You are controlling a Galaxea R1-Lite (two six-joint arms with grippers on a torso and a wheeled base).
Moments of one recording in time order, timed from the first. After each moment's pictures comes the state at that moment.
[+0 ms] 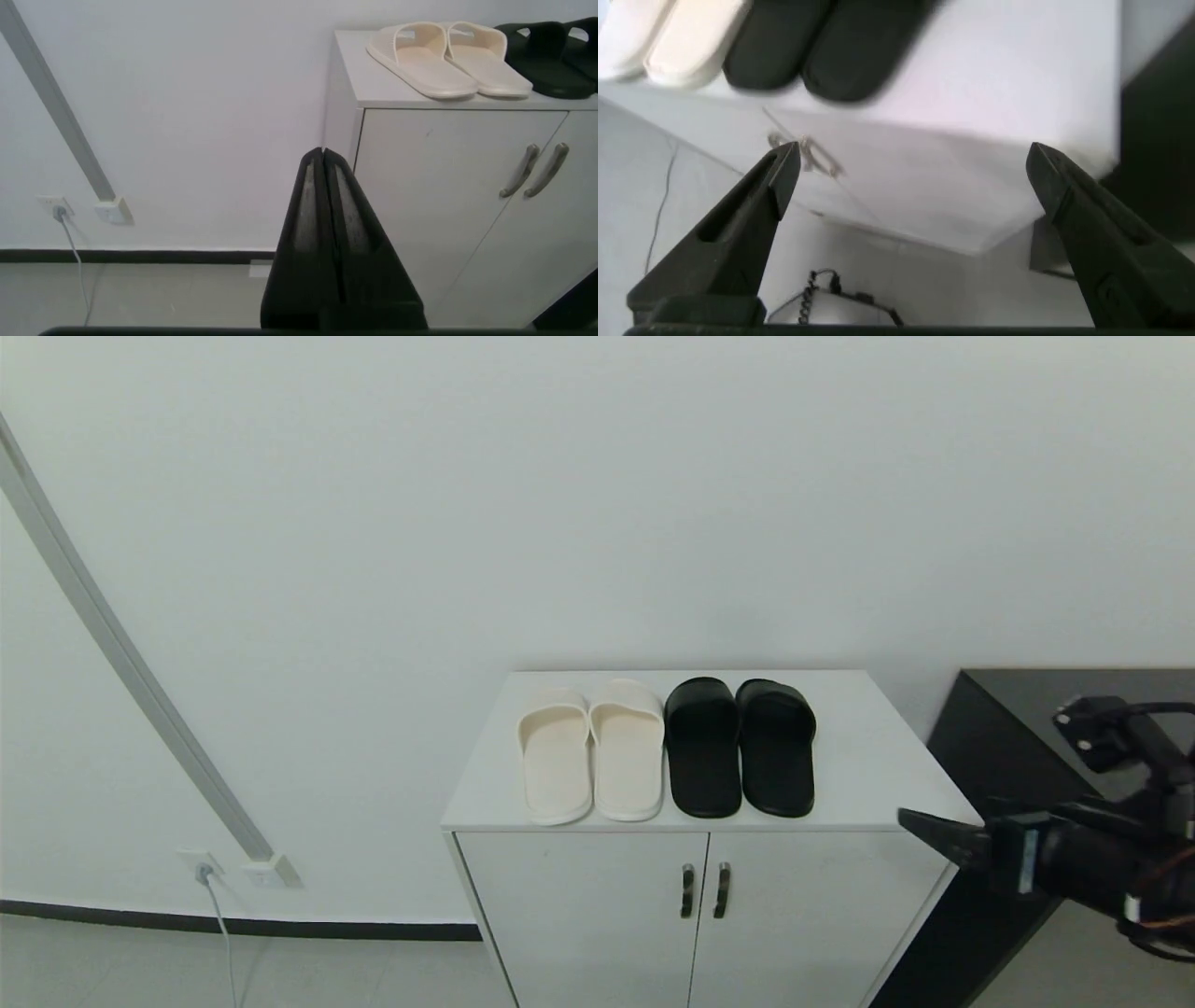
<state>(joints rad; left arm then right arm) 0.00 0.00 0.00 0.00 0.02 -0.01 0.40 1.36 -0.46 -0.54 -0.09 0.17</state>
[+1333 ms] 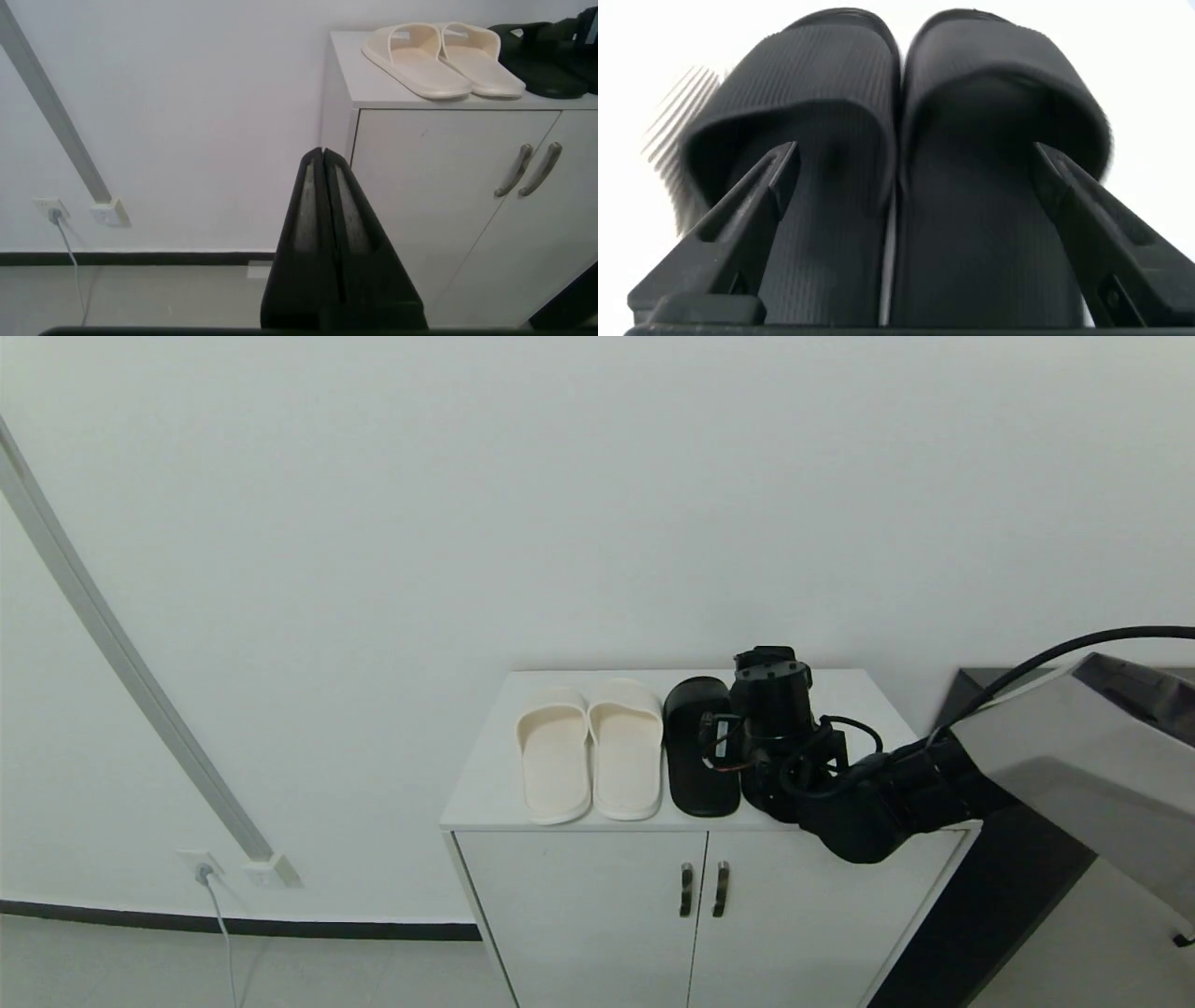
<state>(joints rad) 0.00 0.00 0.00 0.00 0.02 -0.01 0.63 2.21 -1.31 -0.61 -0.65 0.24</state>
